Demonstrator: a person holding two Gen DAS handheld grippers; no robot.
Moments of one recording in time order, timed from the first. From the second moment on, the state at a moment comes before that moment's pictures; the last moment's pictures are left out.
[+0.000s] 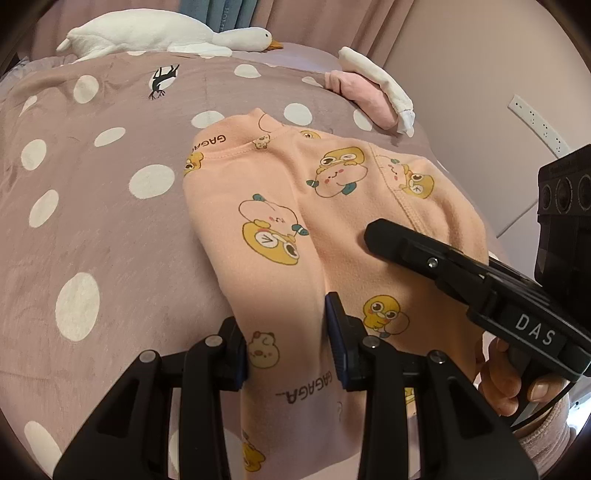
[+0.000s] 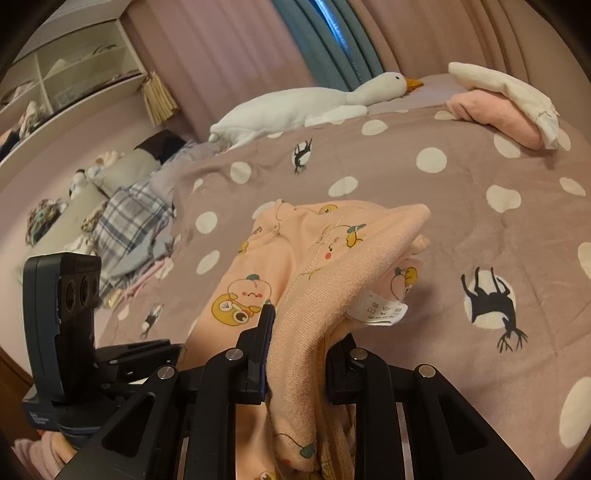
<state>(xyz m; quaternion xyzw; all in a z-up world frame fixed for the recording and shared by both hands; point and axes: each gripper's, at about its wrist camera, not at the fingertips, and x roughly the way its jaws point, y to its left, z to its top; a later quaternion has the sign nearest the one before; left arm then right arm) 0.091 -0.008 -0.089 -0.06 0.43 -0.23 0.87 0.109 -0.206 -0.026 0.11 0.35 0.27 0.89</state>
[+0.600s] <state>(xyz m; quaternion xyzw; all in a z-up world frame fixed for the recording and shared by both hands) 0.065 0.028 -0.086 -0.09 0.42 -0.22 0.88 0.090 -0.174 -0.021 0.09 0.34 0.29 0.89</state>
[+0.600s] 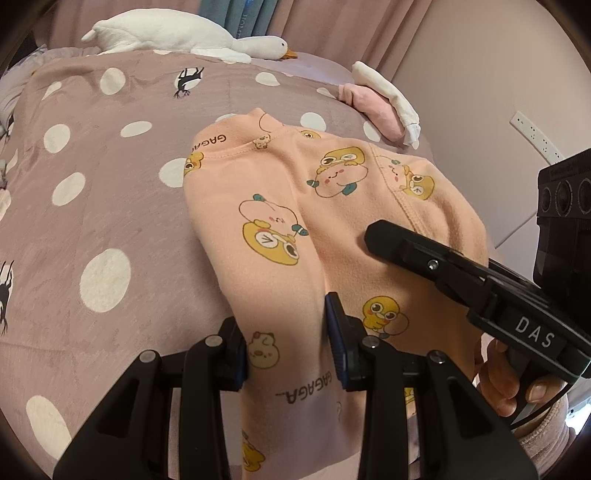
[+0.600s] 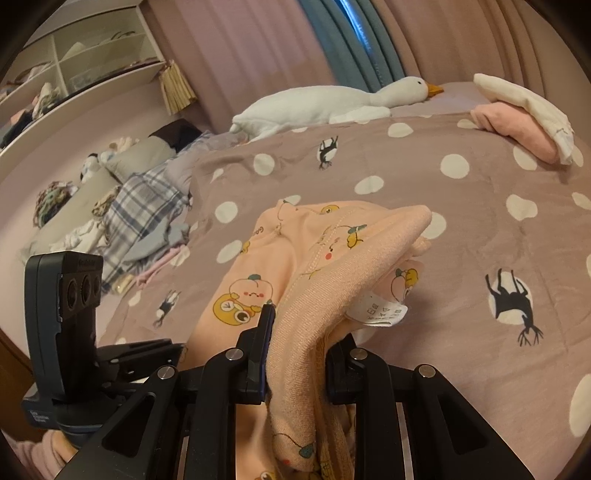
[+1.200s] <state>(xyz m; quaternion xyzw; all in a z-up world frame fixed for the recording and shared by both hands) 0.055 0.067 -0.092 -0.11 0.42 -0.20 0.88 0.088 -0.135 -0.023 0.07 0.35 0.31 0.88</state>
